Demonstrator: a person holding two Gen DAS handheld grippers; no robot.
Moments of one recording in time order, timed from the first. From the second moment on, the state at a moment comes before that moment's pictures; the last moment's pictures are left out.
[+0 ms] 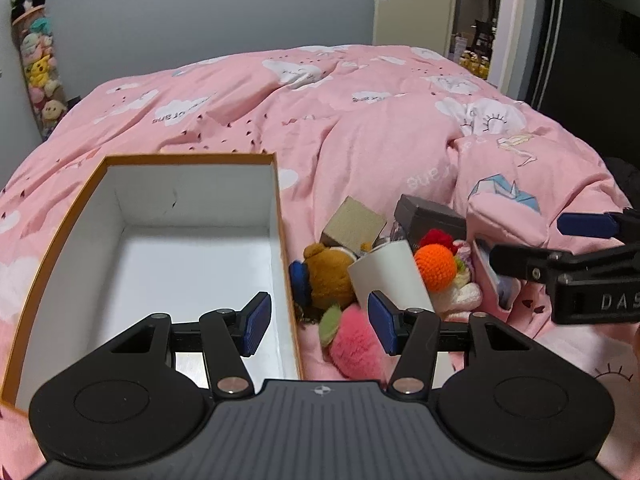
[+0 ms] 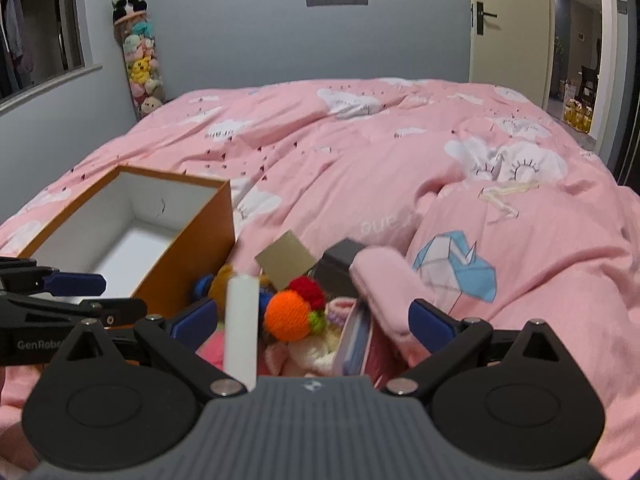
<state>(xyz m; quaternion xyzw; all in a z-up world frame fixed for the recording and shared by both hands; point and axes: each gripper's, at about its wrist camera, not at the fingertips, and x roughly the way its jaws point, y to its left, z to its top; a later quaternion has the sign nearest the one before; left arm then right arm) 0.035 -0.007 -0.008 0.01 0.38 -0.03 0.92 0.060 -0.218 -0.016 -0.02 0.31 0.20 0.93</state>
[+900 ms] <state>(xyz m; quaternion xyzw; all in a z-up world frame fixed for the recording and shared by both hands) 0.086 -0.059 -0.057 -0.04 0.50 -0.11 0.86 0.072 -0.236 -0.068 -0.05 0.41 0.21 0.89</state>
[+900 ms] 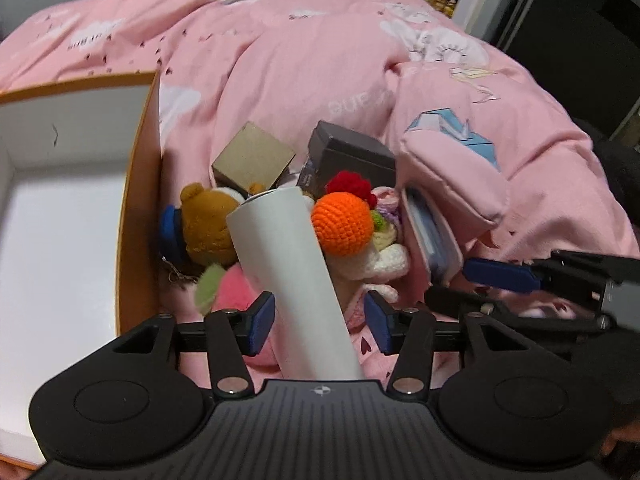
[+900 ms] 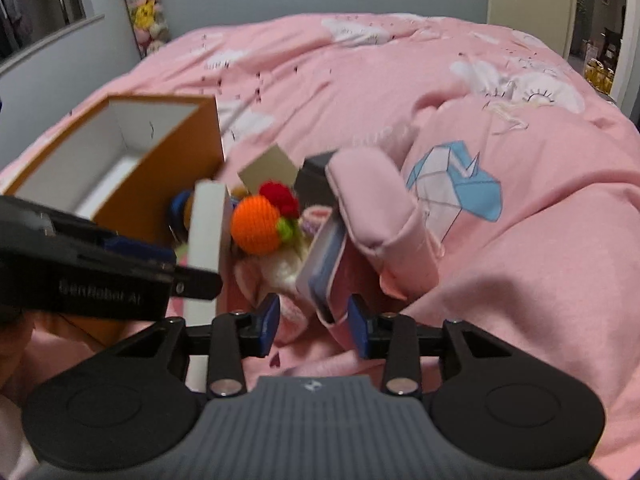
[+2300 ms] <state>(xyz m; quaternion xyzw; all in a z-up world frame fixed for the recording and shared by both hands) 0.079 -0.035 -0.054 -0.08 0.50 -0.06 0.86 0.077 -0.245 -0.045 -0.04 0.35 0.19 0.91</state>
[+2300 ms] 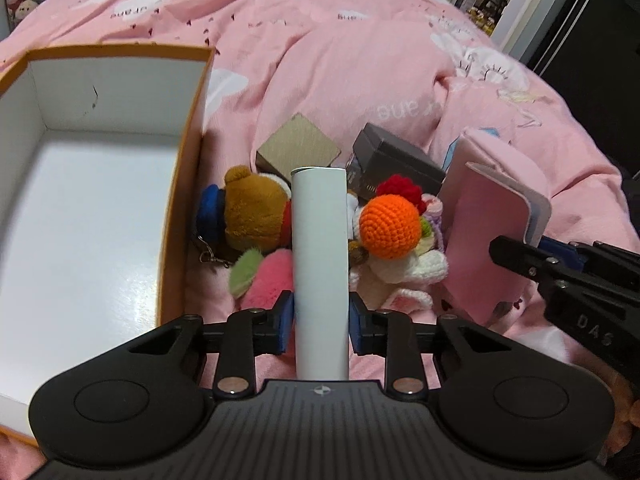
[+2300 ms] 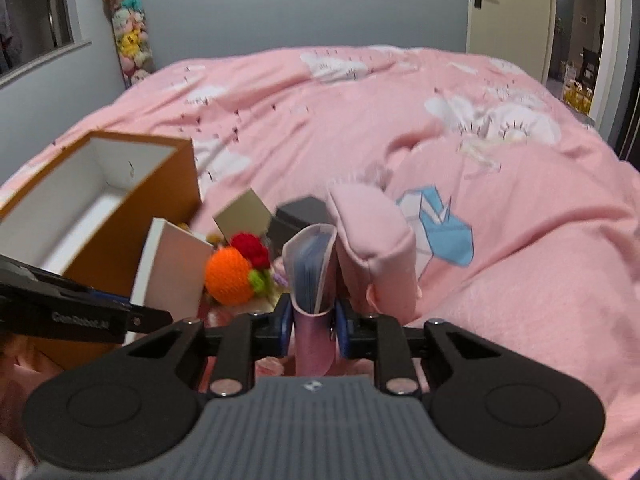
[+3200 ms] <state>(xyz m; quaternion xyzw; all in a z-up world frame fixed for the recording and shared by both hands) 0.039 0.058 0.061 -0.11 0.39 -0.08 0.91 0.071 -0.161 0.037 0.00 0.26 0.37 0.89</state>
